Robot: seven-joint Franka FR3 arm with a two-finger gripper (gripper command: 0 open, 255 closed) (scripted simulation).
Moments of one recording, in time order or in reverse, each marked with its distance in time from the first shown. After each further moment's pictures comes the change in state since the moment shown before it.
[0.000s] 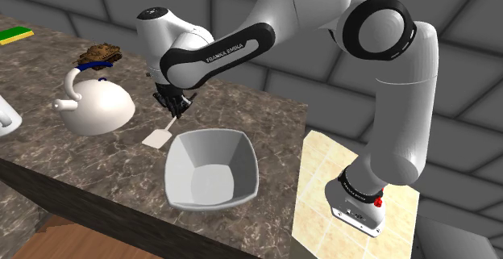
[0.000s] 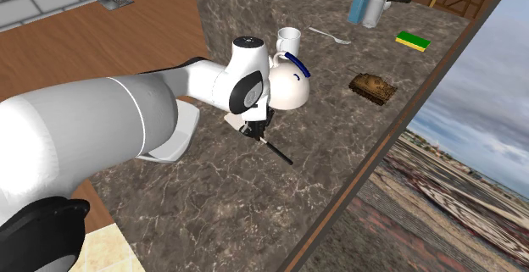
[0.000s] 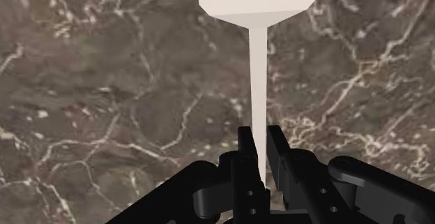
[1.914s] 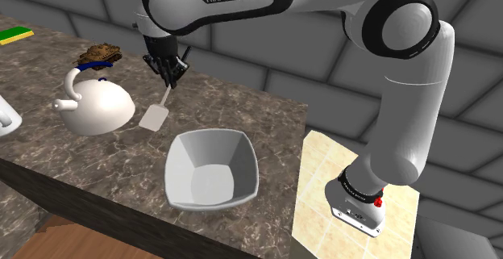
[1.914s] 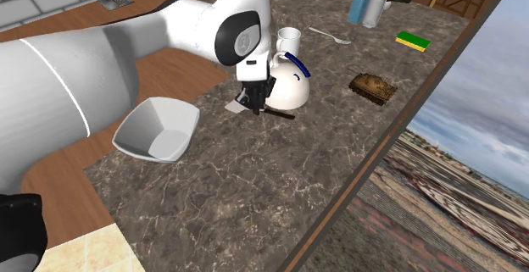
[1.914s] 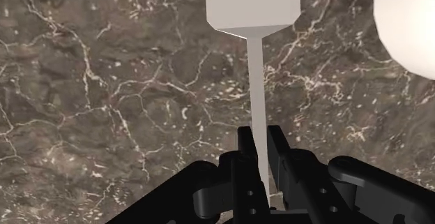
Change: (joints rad) arm 0.000 -0.093 0.037 0.210 0.069 -0.286 -0.061
